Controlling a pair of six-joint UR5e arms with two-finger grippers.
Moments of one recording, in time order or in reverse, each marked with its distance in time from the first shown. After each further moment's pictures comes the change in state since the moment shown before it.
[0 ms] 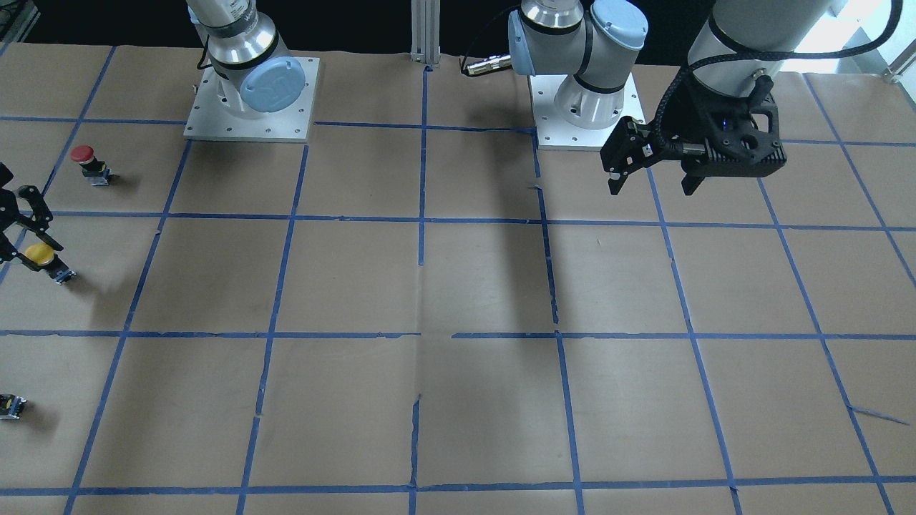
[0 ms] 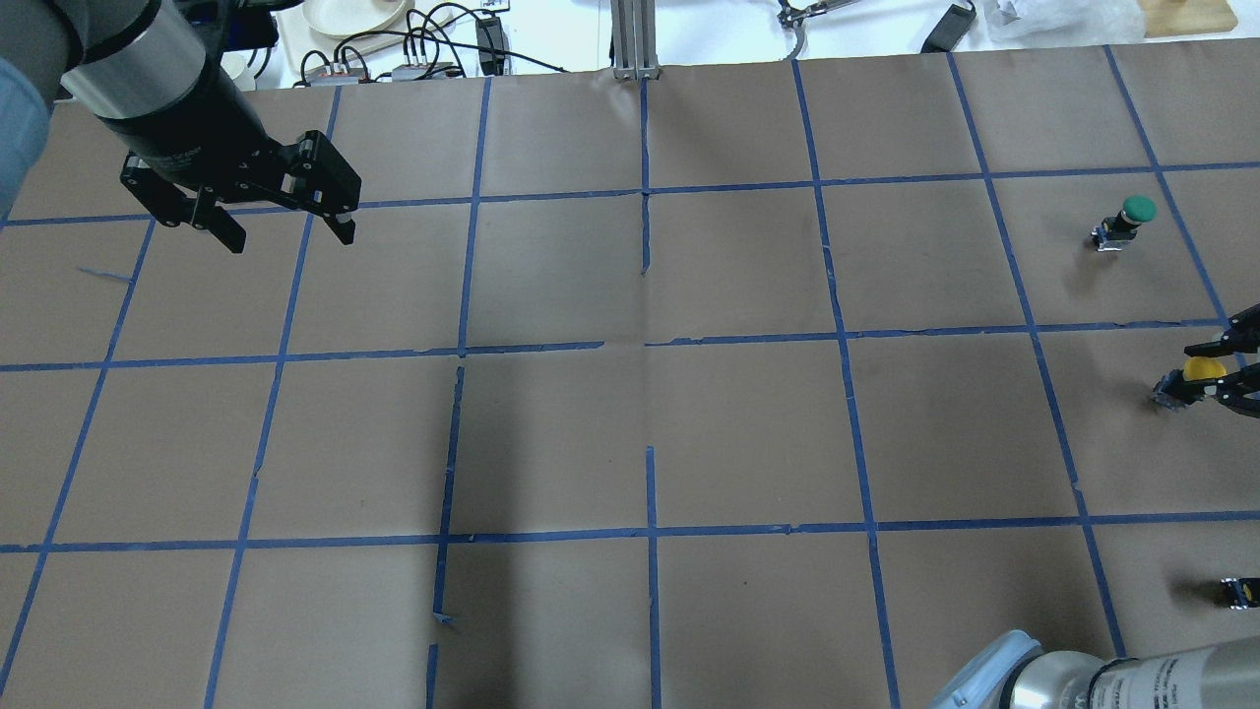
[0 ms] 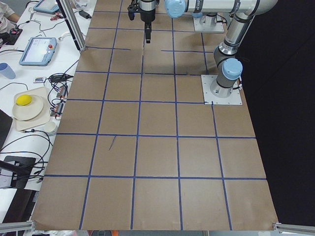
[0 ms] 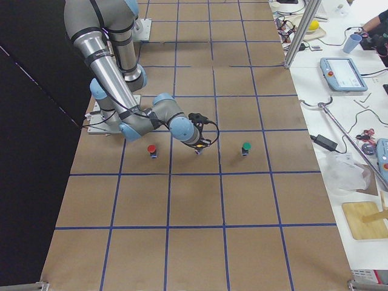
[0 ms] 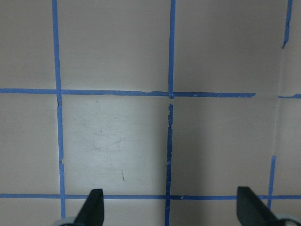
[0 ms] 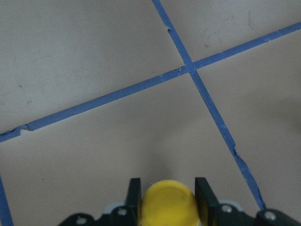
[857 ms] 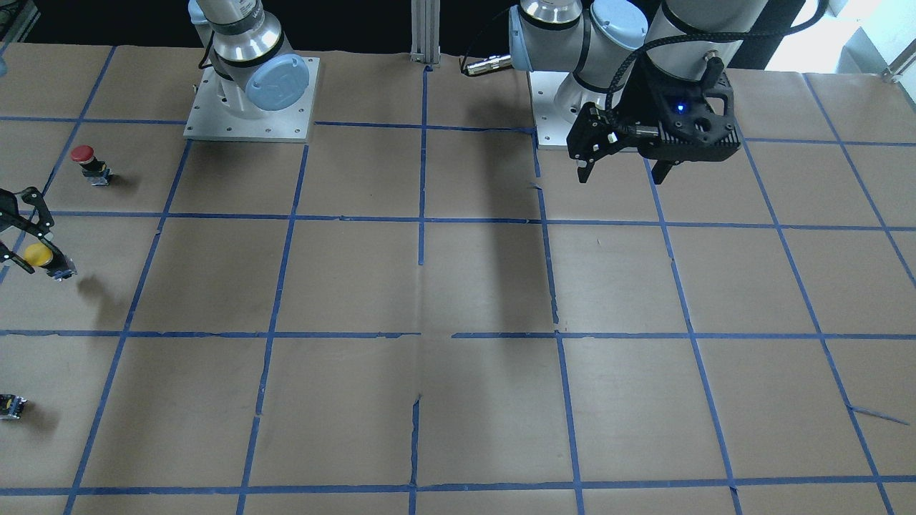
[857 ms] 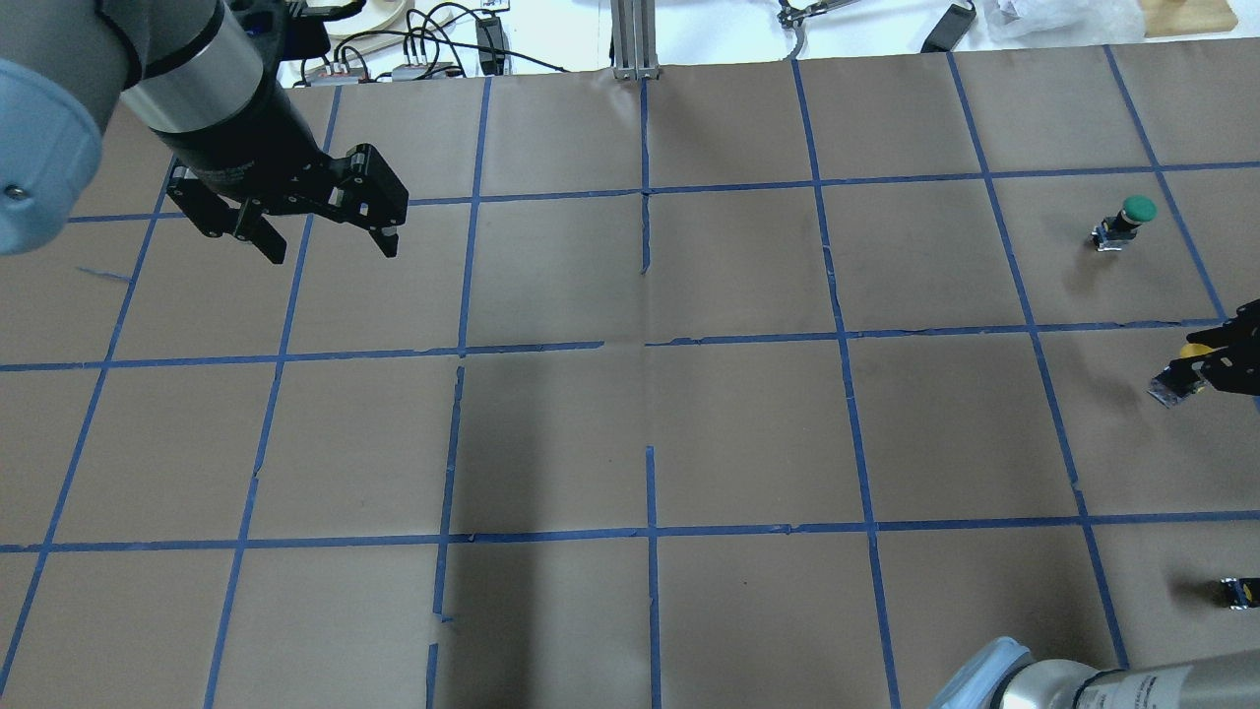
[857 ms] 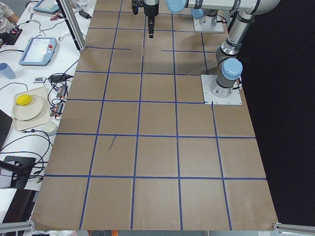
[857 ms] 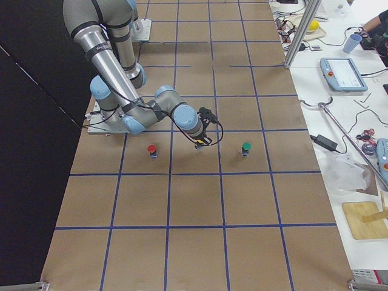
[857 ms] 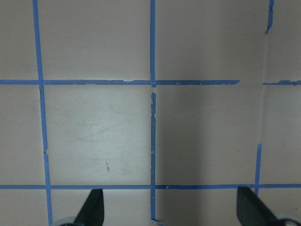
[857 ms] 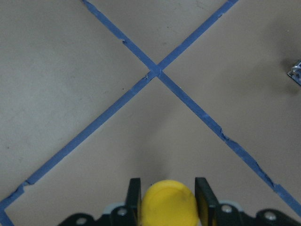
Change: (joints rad) left arm -0.056 0.013 -0.008 0.005 -0.005 -0.048; right arm 0.041 -0.028 0.002 -0.045 -0.028 0.375
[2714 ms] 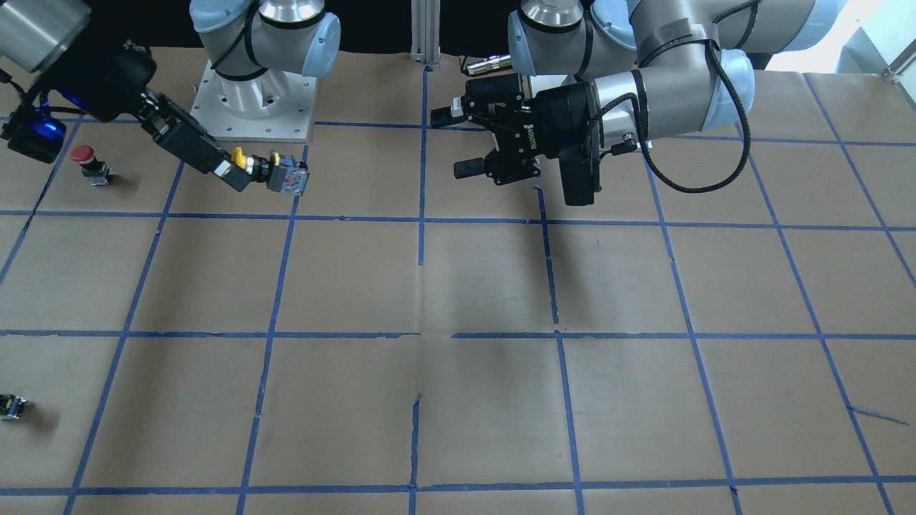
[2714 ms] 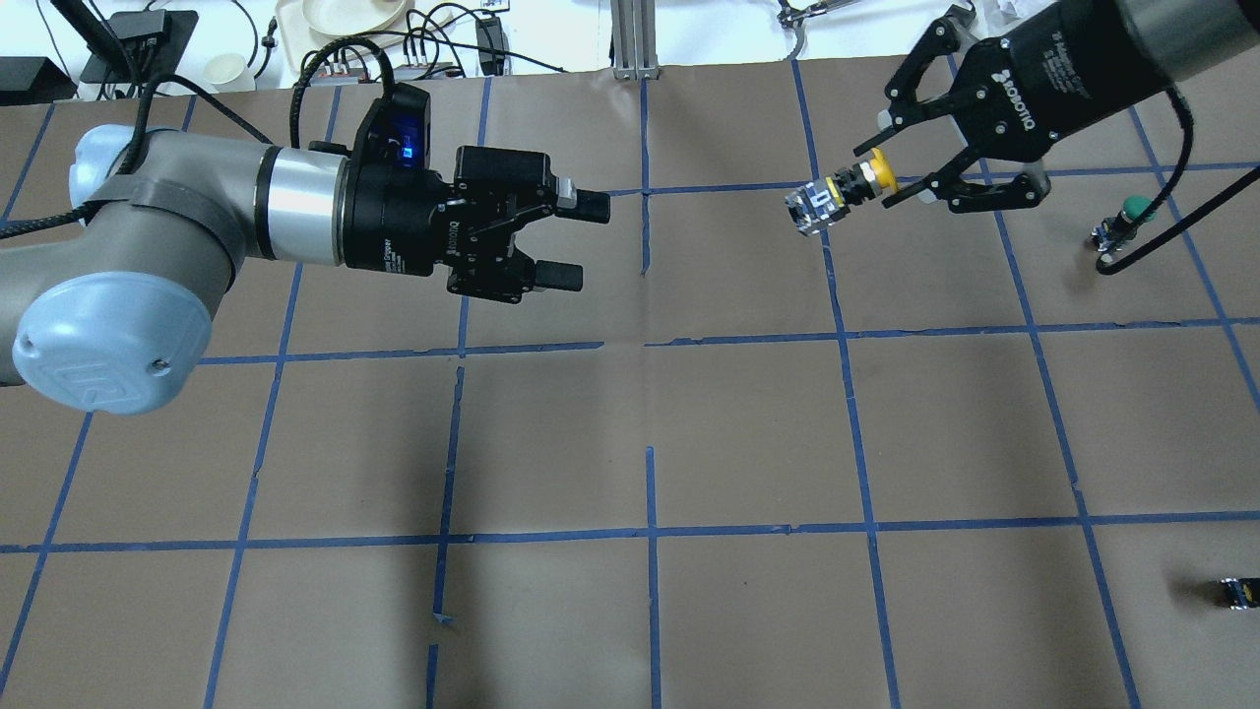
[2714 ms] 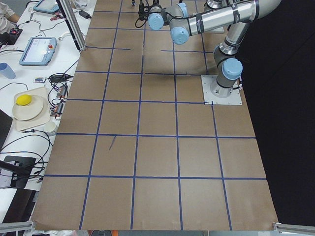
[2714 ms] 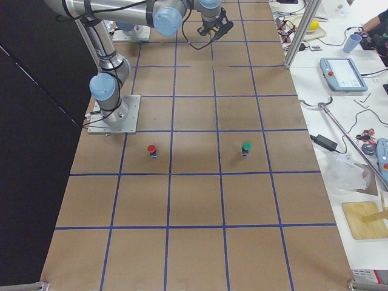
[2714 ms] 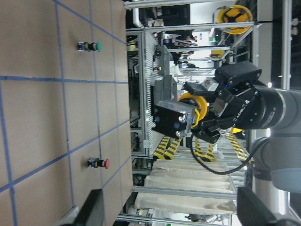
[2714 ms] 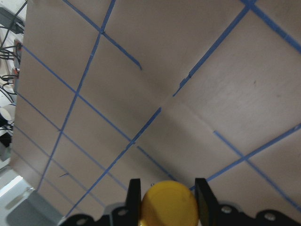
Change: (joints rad) left arm 0.067 0.016 -0.366 0.141 -1.167 0.168; right arm 0.664 -0.235 -0.388 0.567 0.169 2.326
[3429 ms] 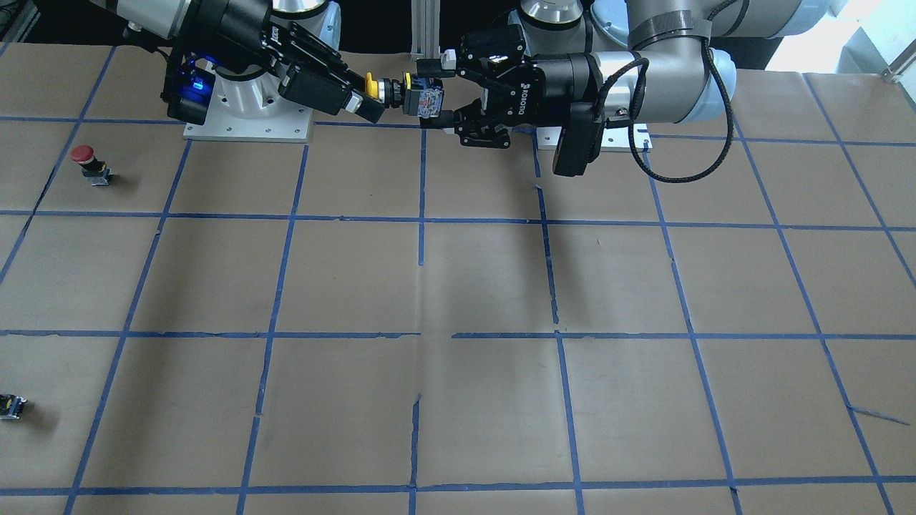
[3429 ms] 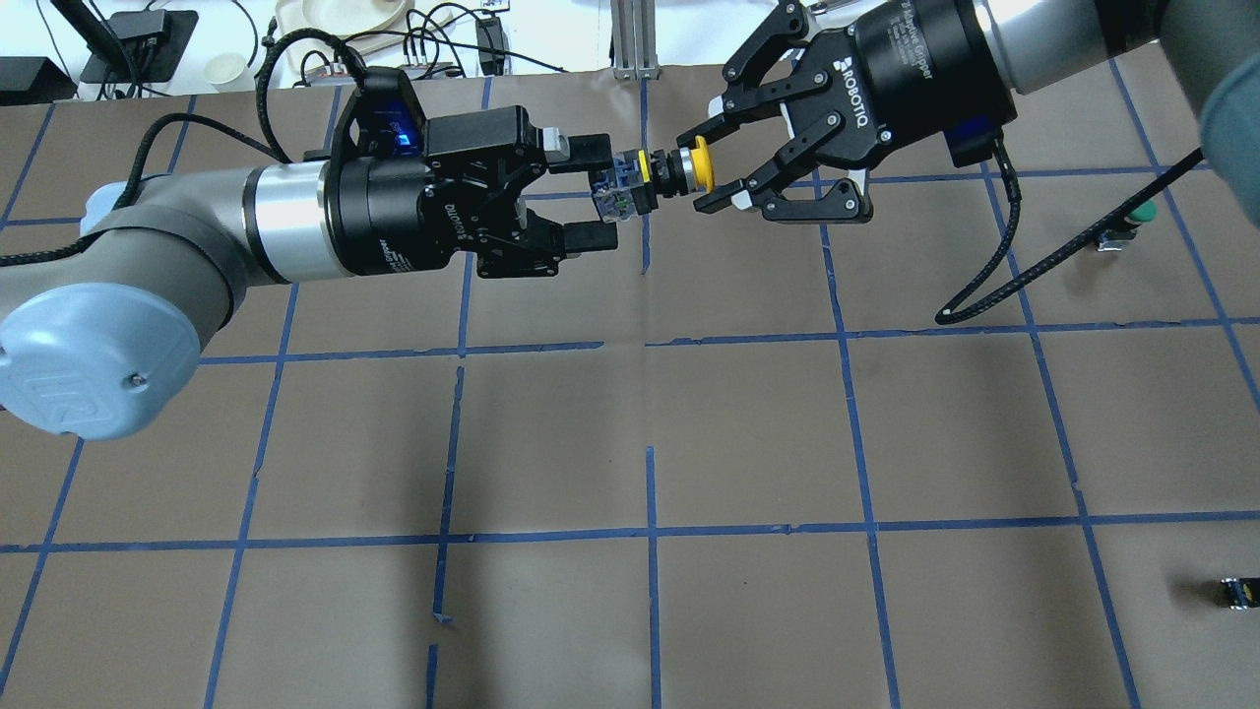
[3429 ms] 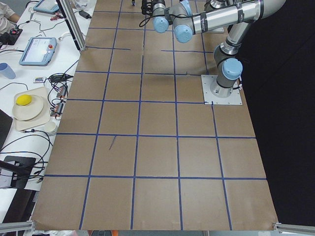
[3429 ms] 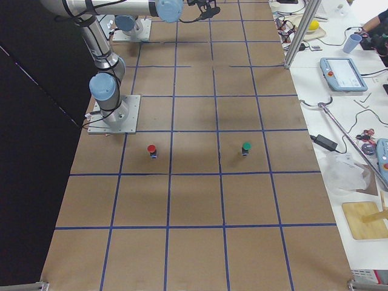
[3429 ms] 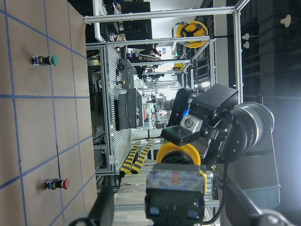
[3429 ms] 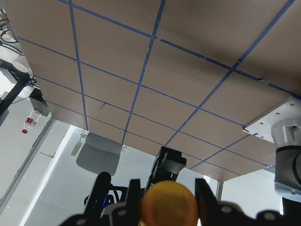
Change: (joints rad) left arm -0.009 0.051 -0.023 -0.276 -0.353 0.319; right arm 0.179 -0.020 -0.012 0.056 0.376 0.560
